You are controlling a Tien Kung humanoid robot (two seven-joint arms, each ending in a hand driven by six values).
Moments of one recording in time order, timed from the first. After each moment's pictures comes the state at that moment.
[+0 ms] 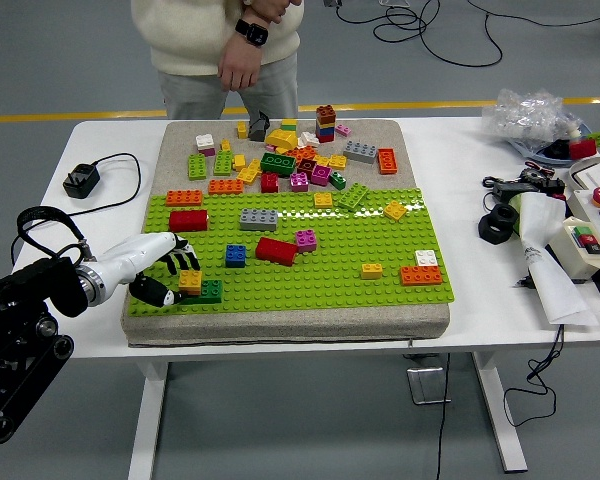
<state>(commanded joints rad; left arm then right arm) -0.35 0.31 -1.17 -1.27 2.10 -0.30 0.03 0.03 -0.17 1.48 0.18 -1.62 0.04 -0.03</state>
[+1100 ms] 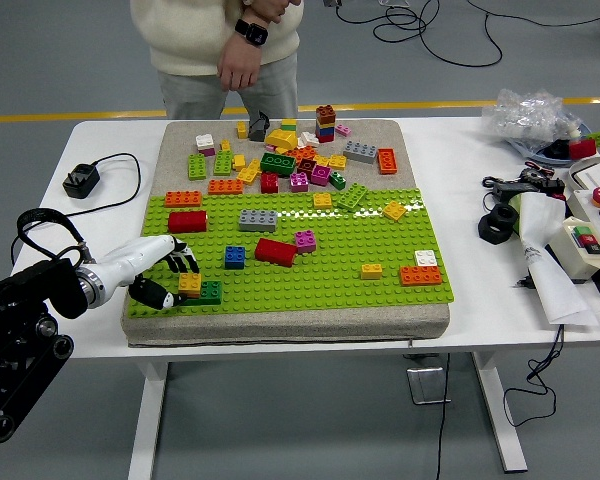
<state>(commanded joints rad) -0.35 0.30 -1.18 -1.26 2.08 -0.31 0.03 0.02 -0.17 1.48 0.18 -1.62 0.05 -0.03</state>
